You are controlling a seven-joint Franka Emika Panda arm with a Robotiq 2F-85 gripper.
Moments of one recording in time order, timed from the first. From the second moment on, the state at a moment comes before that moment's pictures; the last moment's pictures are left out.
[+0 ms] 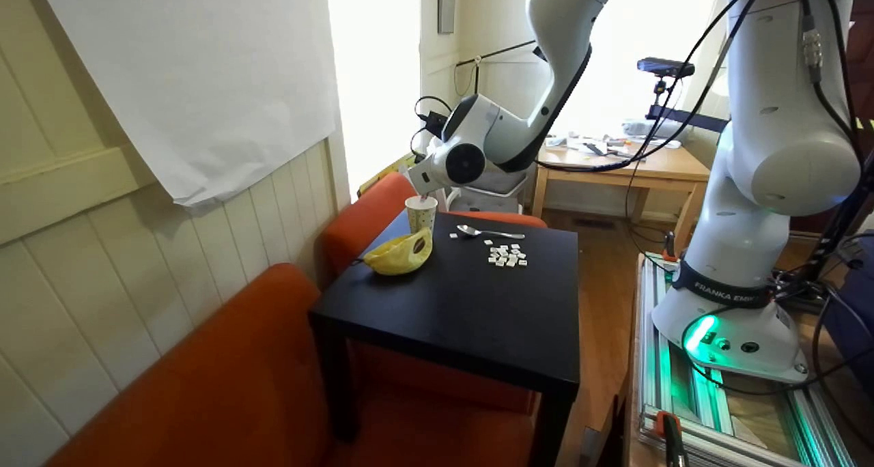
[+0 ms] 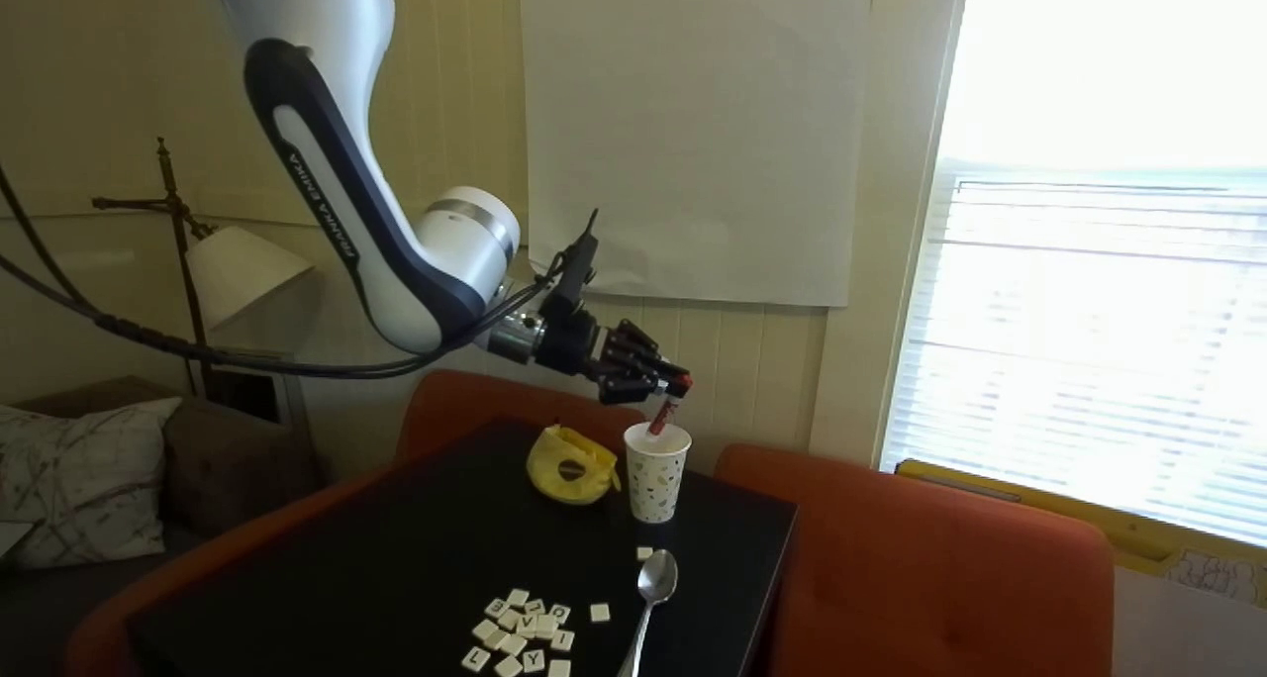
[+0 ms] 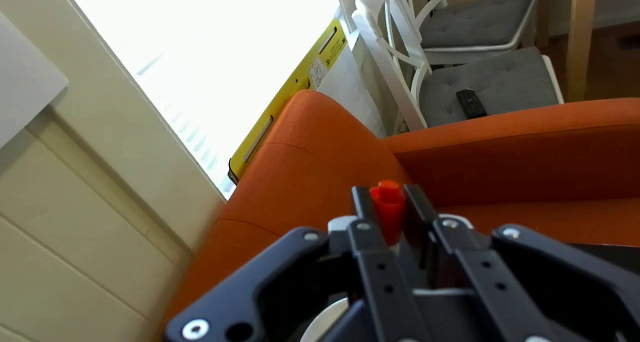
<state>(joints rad) 0.02 0.29 -0.01 -2.27 -1.95 2.20 -0.17</state>
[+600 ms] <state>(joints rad) 0.02 0.34 0.00 -2.27 -1.95 2.20 -0.17</state>
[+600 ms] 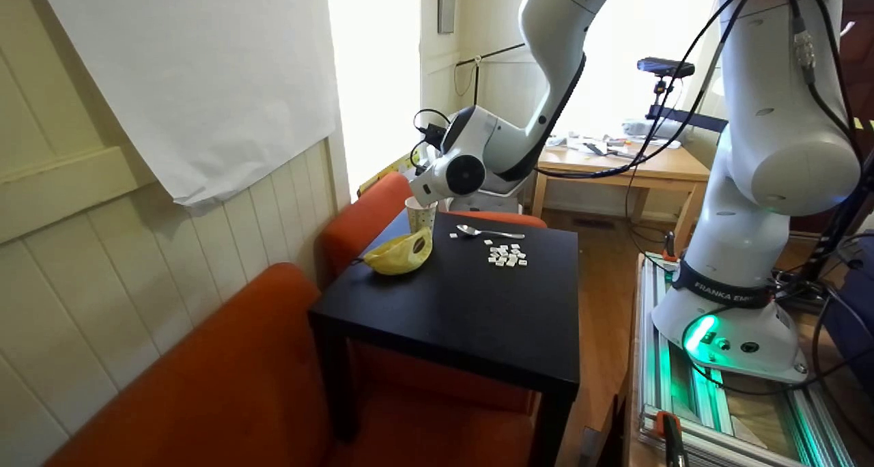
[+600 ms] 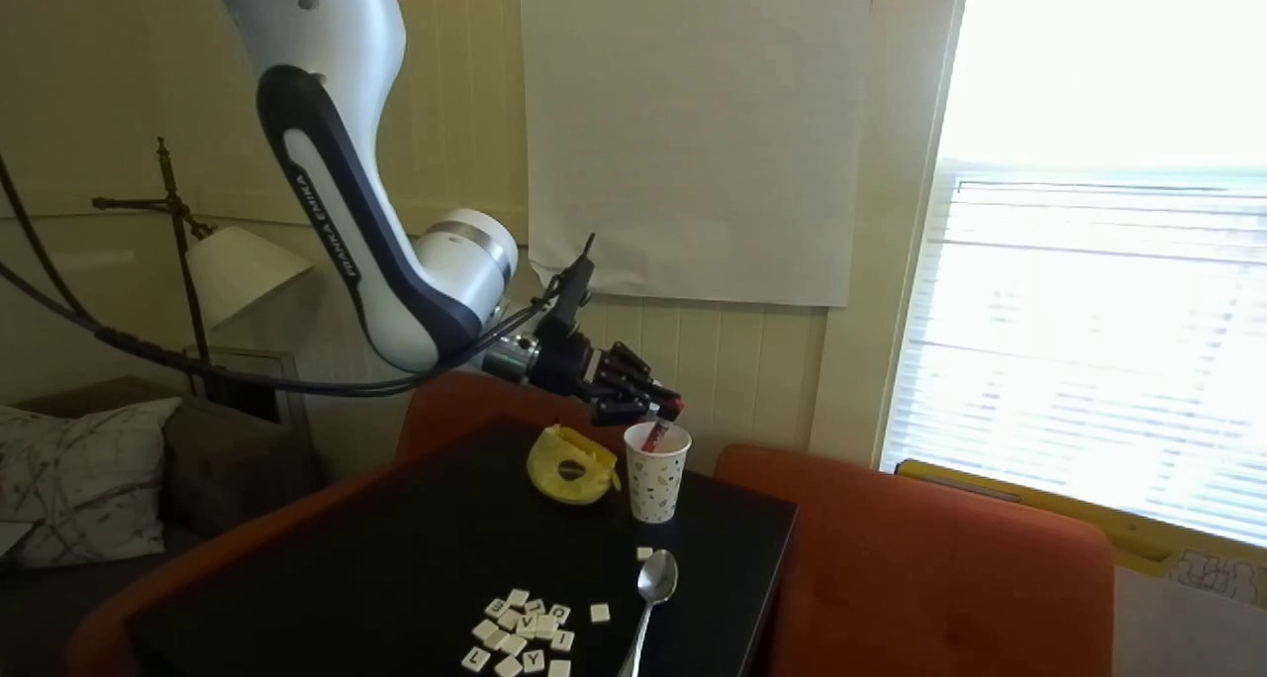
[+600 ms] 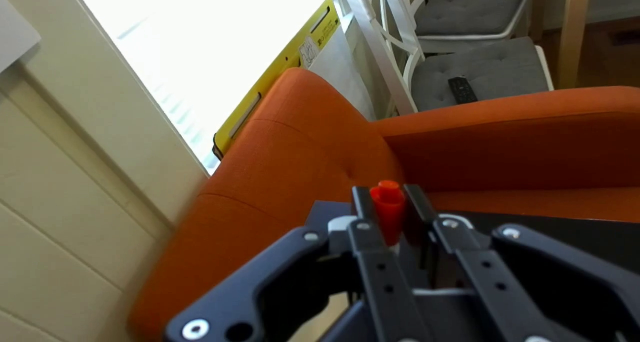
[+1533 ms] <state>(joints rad) 0.02 0.41 0.02 -2.23 -1.95 2.20 -0.16</state>
